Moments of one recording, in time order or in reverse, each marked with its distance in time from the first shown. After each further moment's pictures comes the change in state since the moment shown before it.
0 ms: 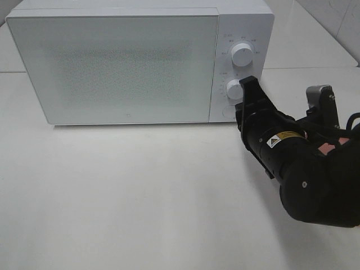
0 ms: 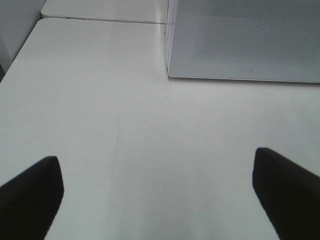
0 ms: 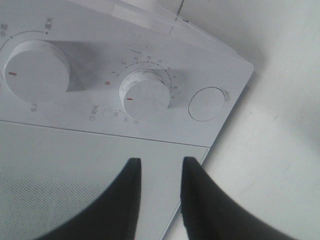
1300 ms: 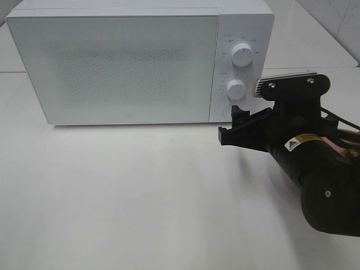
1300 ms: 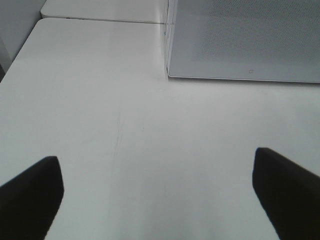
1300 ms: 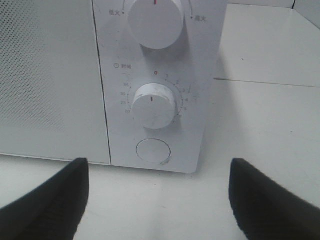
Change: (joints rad) left arm 0.000 0.000 0.000 0.000 0.000 0.000; right arm 0.000 -0.059 0.064 0.000 -0.045 -1.293
